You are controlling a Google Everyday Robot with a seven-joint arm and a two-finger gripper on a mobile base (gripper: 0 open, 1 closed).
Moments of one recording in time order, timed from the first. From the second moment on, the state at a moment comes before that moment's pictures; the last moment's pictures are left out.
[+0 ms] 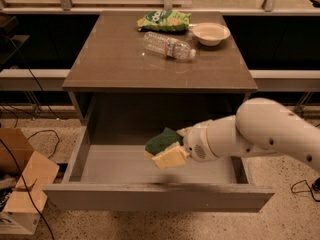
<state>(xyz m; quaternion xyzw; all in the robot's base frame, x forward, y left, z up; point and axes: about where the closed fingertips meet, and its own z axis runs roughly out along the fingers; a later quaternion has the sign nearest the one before) 0.478 -0.030 0.750 -0.40 0.82 0.27 0.32</state>
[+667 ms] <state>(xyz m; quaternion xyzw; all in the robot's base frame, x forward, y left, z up) 0.497 -0.050 0.679 -0.35 0.85 0.26 0.31</state>
